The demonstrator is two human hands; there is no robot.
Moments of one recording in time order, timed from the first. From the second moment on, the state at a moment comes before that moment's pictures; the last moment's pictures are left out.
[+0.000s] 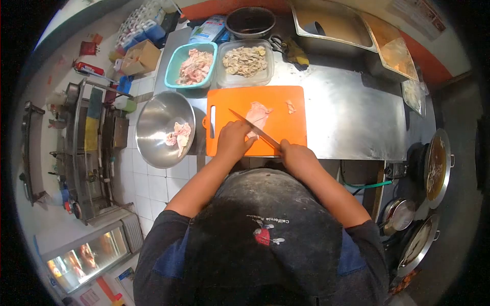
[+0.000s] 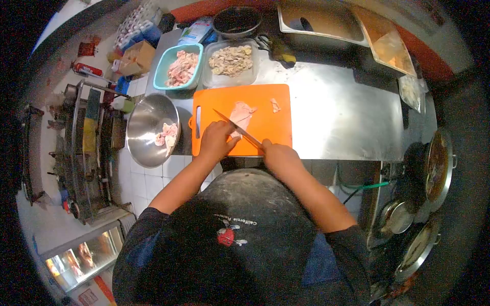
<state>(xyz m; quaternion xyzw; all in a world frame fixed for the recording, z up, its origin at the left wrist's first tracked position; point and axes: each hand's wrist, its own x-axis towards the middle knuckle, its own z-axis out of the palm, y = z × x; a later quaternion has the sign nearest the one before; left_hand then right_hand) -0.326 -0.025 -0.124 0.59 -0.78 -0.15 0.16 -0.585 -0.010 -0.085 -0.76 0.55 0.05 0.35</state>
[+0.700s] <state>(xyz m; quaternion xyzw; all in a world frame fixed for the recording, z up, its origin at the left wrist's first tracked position) -0.306 -0.029 -0.142 0.65 -0.72 -0.13 0.20 -0.666 0.039 -0.056 -0.75 0.57 0.18 0.30</state>
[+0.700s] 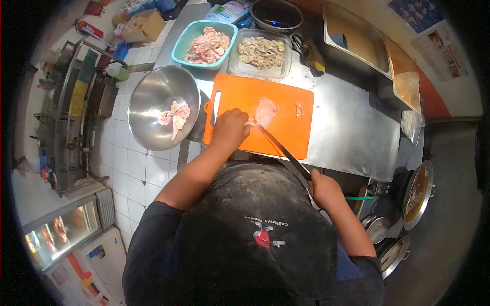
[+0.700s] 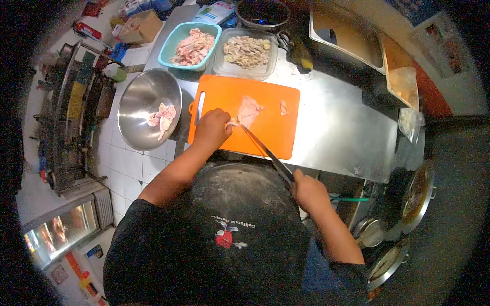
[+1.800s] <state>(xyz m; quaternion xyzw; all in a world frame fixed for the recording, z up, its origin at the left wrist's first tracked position) -0.340 -0.077 -0.161 0.55 -0.78 -0.09 0.28 -0.576 -0.082 -0.081 -0.79 0.54 0.14 0.24</state>
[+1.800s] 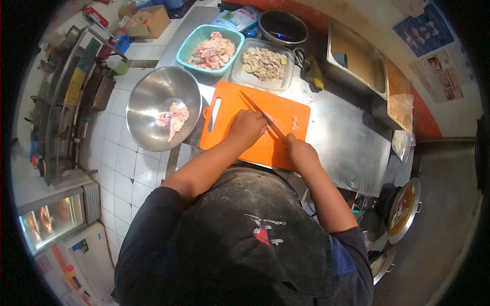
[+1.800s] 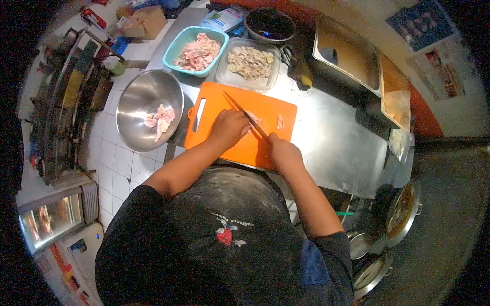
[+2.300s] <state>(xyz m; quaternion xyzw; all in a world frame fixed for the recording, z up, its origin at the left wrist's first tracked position) -0.337 -0.078 -0.160 0.61 -0.77 -0.06 0.17 -0.691 -0.006 -0.077 -0.76 0.58 0.17 0.24</state>
